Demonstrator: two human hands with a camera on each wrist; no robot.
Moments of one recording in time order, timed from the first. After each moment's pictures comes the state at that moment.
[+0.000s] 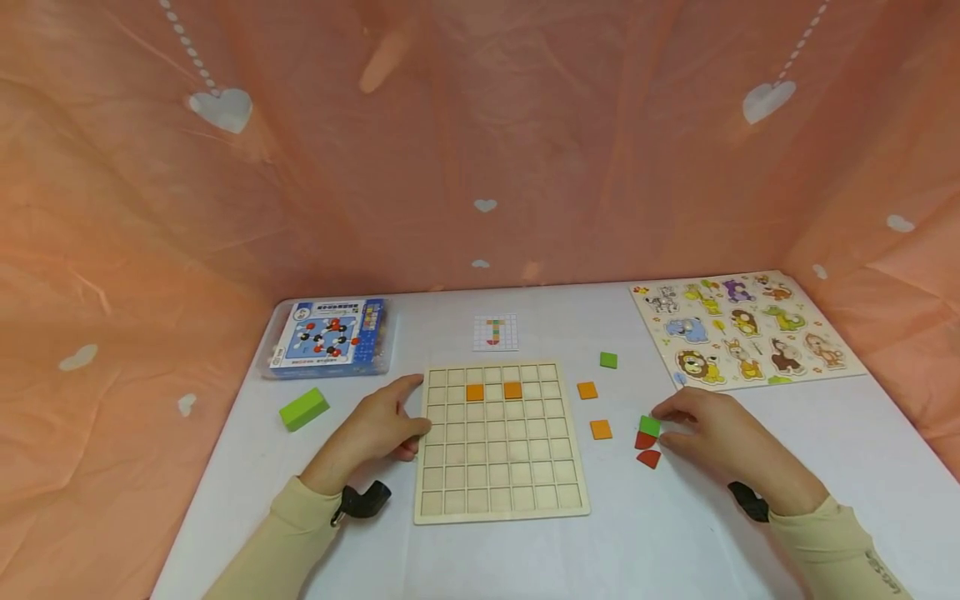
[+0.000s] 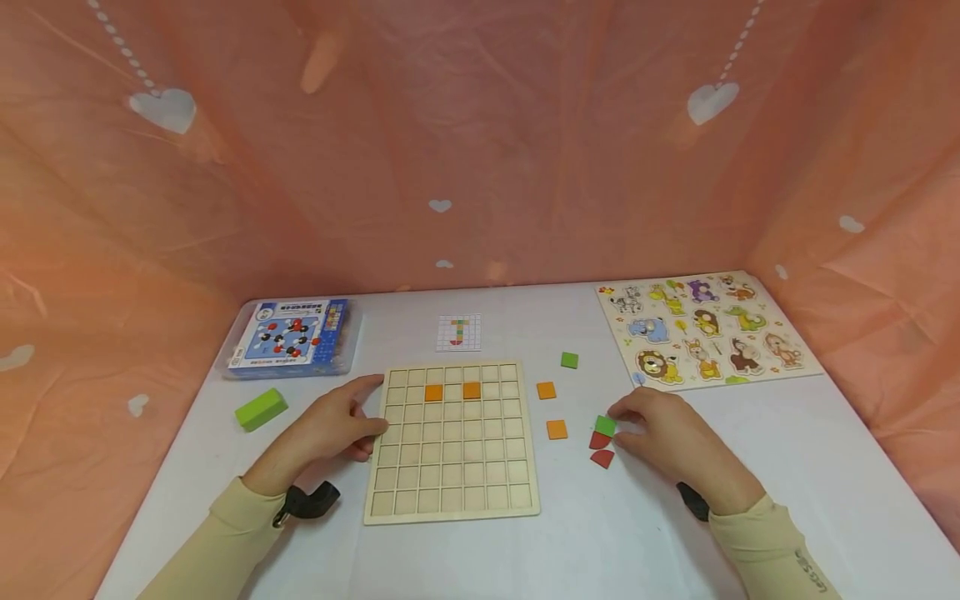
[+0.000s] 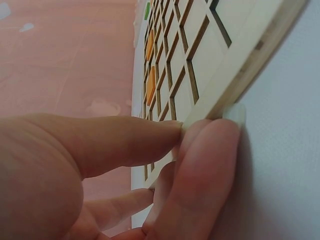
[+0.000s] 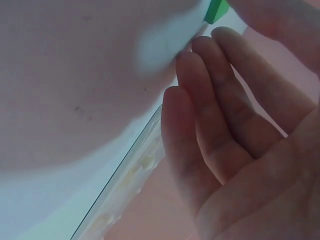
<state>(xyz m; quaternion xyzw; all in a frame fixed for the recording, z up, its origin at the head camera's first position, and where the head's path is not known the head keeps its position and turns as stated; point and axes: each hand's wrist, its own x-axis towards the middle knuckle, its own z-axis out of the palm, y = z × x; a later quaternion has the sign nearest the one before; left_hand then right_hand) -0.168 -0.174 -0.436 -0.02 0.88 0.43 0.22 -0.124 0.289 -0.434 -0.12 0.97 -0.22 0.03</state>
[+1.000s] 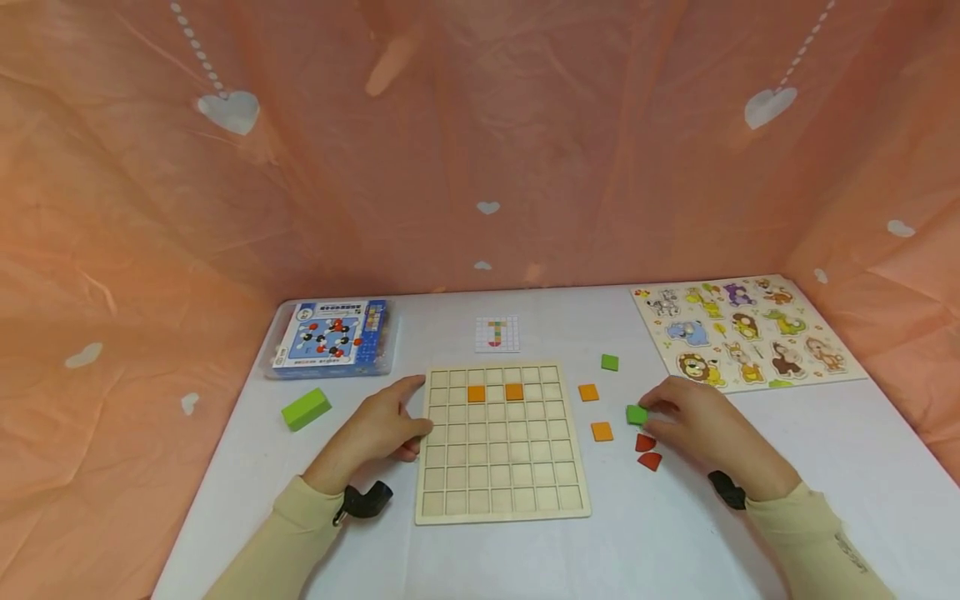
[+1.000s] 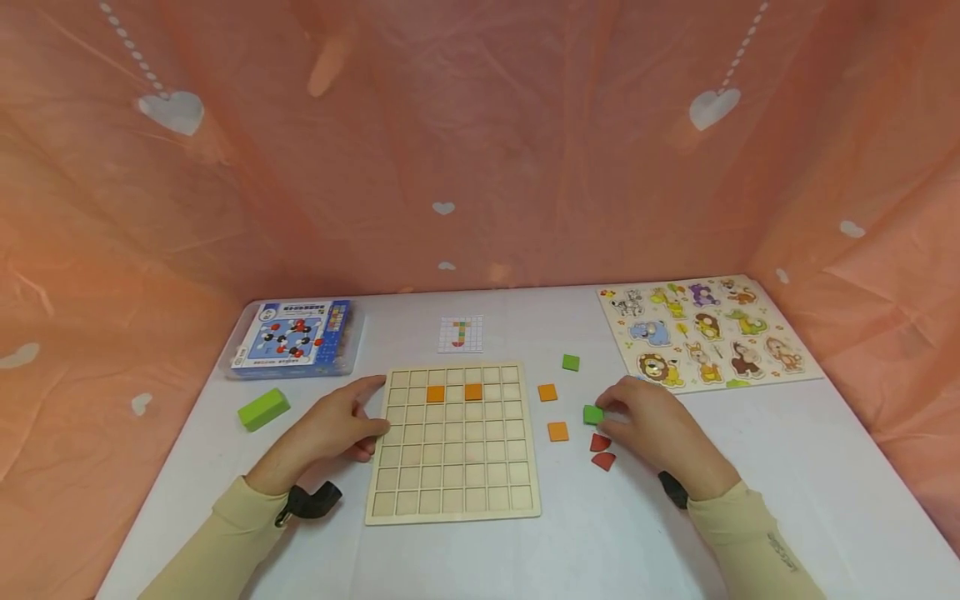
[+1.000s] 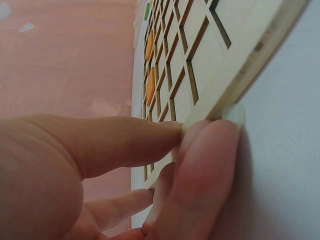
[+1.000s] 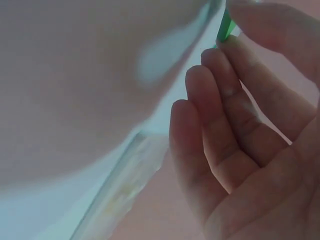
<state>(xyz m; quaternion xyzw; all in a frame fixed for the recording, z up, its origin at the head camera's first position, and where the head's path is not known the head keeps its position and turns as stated) -0.169 -0.174 -0.439 -0.02 0.87 0.44 0.22 -0.140 0.271 -0.433 -0.11 0.96 -0.23 0.03</state>
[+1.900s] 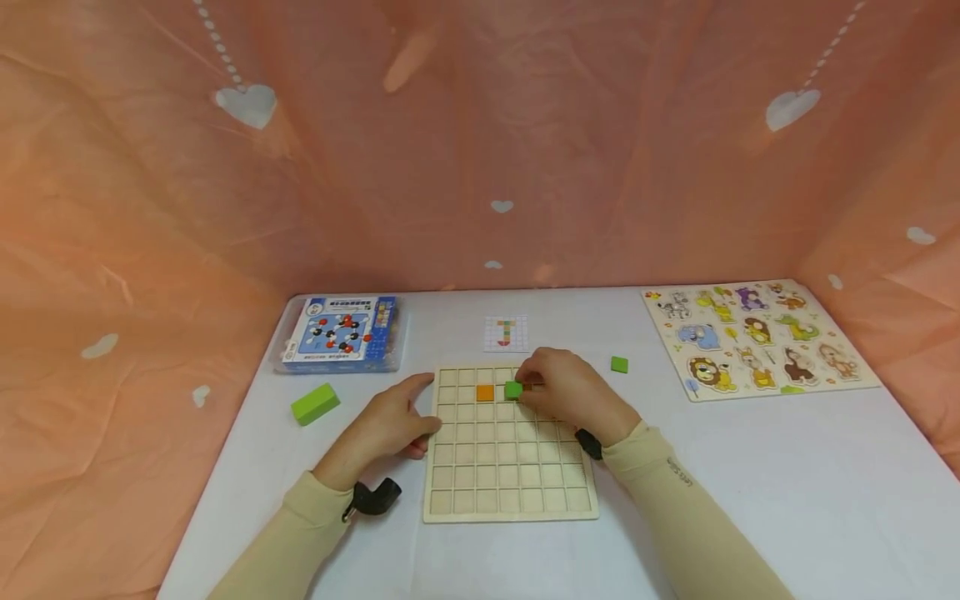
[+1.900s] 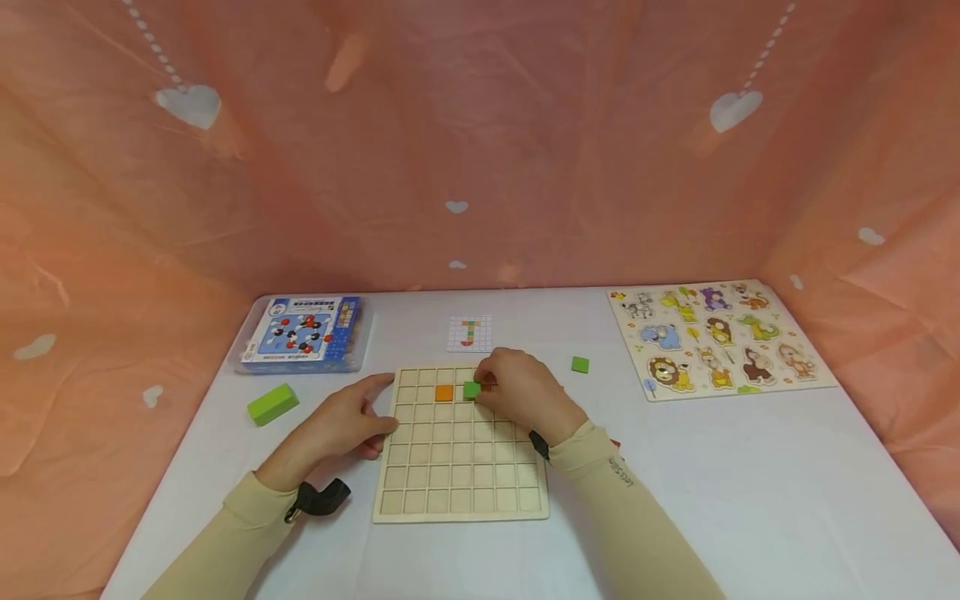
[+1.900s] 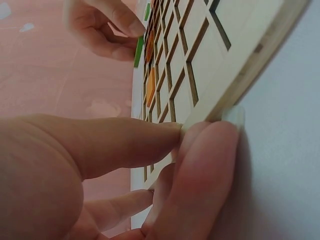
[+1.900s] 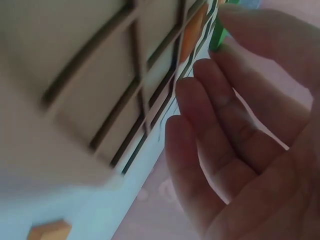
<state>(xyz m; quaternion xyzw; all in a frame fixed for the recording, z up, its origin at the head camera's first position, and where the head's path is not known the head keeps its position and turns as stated) -0.167 -0.172 -0.438 -0.03 0.88 0.43 0.21 -0.205 0.116 -0.430 -0.23 0.94 -0.25 0.05</state>
